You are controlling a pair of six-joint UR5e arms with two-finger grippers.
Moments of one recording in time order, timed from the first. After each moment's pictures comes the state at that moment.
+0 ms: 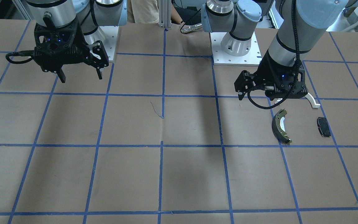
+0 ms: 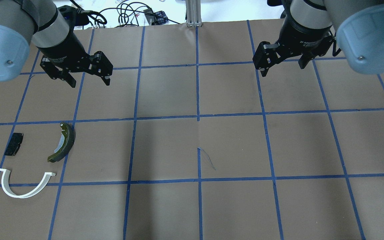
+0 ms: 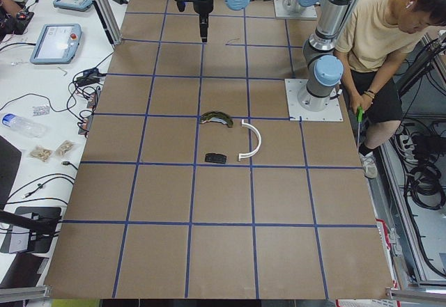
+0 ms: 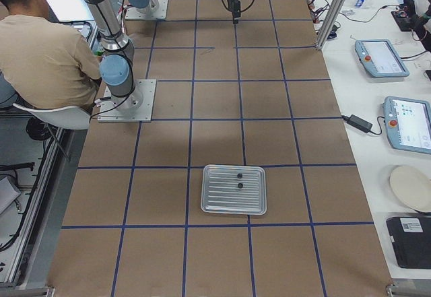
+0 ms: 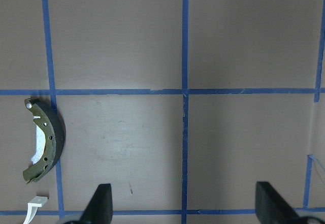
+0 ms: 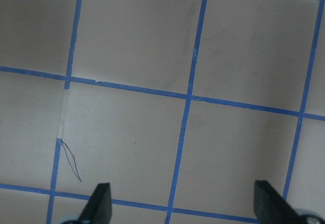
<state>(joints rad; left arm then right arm) -1.51 -1.62 -1.61 -1.48 1.56 0.05 1.65 -1.59 1.57 -1.65 -1.59 -0.09</state>
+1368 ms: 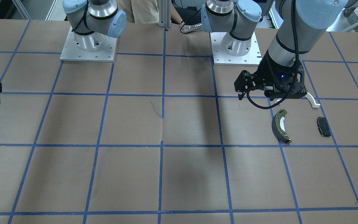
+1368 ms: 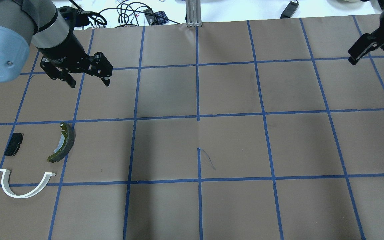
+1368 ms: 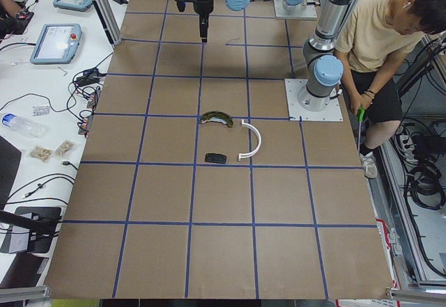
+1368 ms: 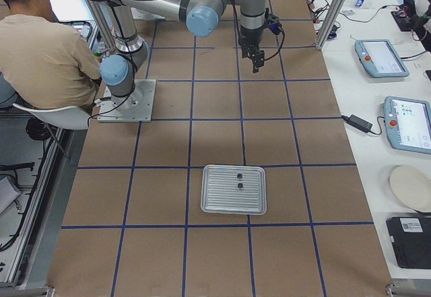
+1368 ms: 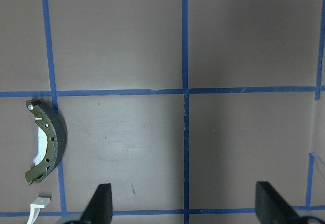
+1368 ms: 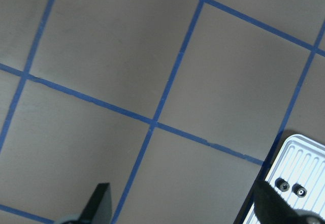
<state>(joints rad) -1.51 -1.62 -1.61 -1.48 1.56 0.06 1.13 -1.45 1.57 -1.80 -1.60 -0.83</state>
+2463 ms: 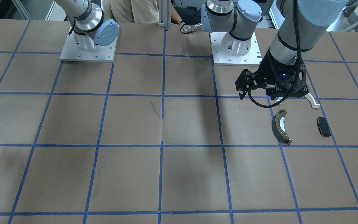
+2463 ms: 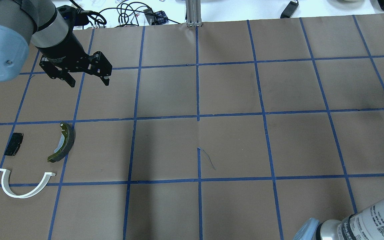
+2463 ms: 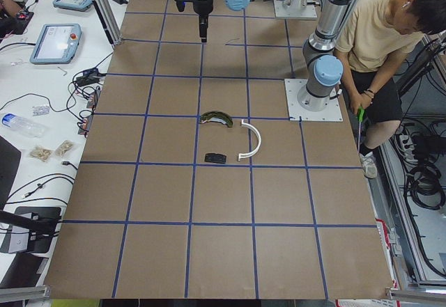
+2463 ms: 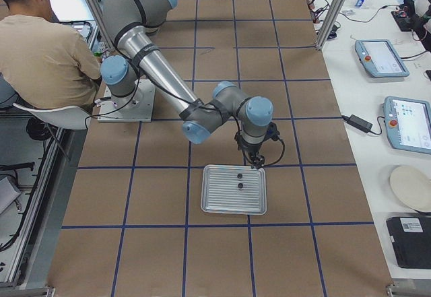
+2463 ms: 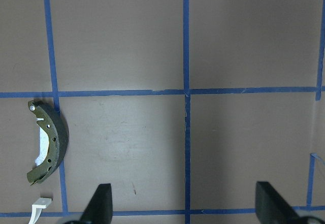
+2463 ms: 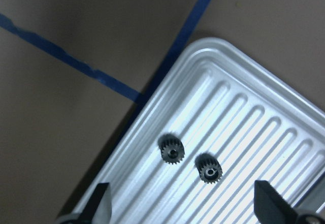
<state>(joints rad) -1.51 -1.62 -1.61 -1.48 1.56 0.07 0.74 -1.04 1.56 -2.12 -1.65 -1.39</state>
